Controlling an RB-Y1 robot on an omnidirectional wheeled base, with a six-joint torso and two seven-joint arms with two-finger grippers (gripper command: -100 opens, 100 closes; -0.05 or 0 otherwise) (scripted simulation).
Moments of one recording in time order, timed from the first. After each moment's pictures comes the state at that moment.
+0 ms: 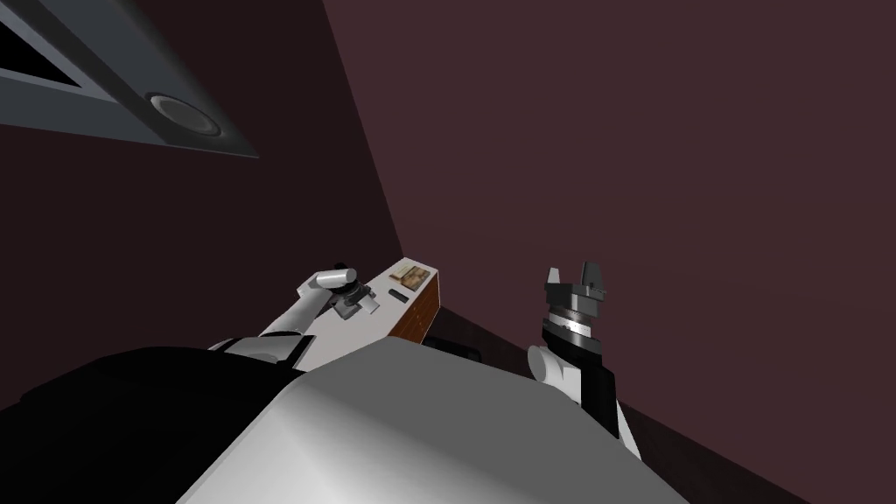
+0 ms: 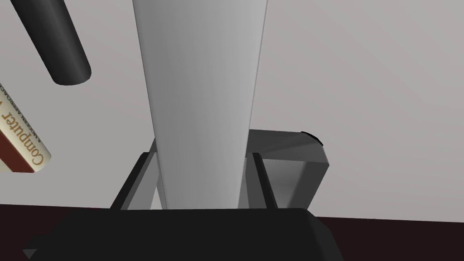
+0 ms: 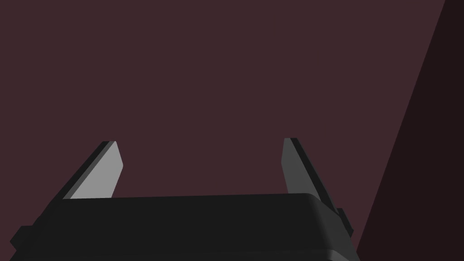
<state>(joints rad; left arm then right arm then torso) -0.02 0.82 0.34 -1.24 0.68 1.44 -0.73 0.48 -0.01 -0.03 -2.31 -0.12 -0.40 0.07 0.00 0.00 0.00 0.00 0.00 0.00</state>
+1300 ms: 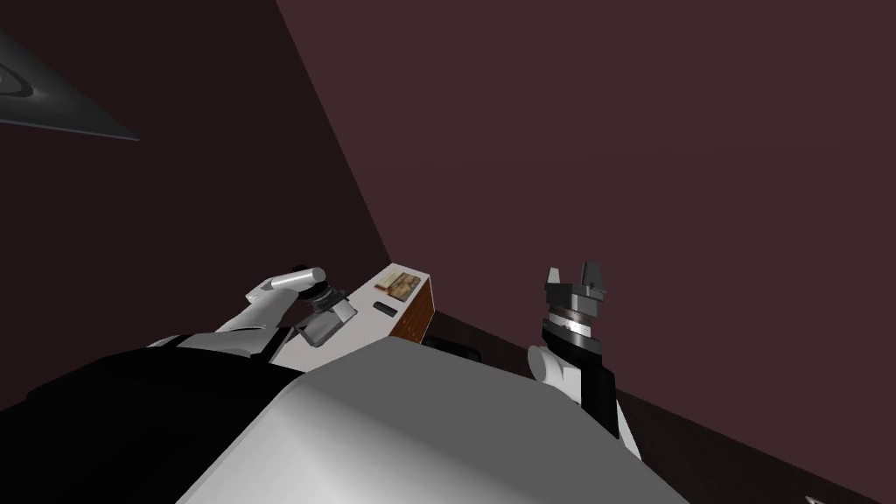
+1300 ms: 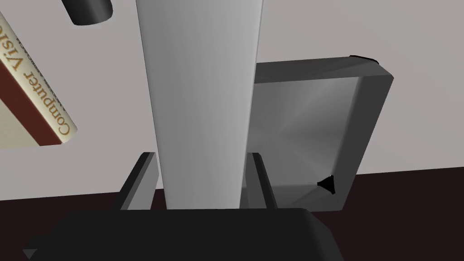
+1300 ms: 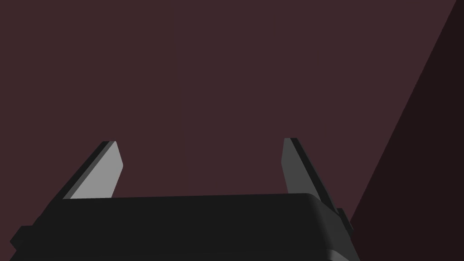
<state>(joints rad) -0.01 0.99 0.44 -0.92 0.83 1.40 -1.06 0.48 -0.01 -0.03 -2.31 -0.12 -0.40 0.07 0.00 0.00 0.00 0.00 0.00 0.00</state>
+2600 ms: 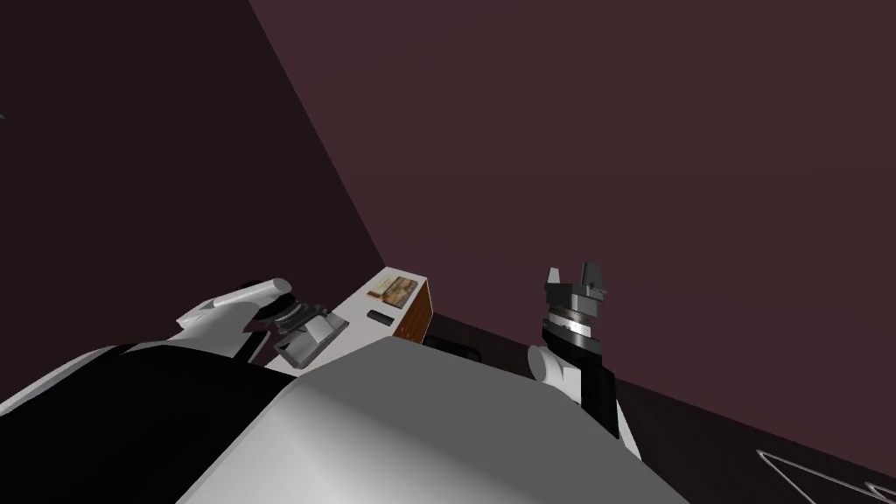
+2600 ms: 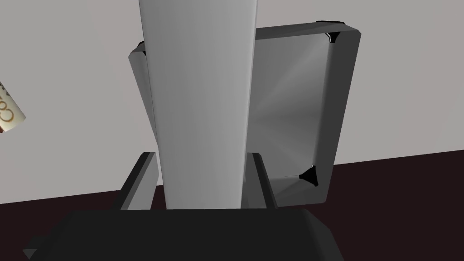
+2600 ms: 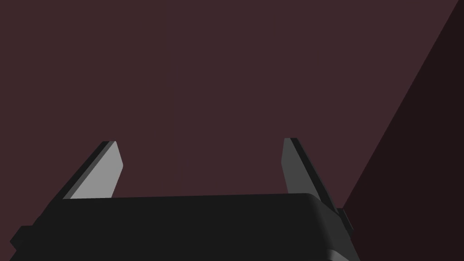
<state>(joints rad) 0.08 1.08 0.52 -0.67 0.94 1.38 -1.29 0.48 -0.01 -0.03 -2.31 -0.12 -0.40 0.07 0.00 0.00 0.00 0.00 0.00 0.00</state>
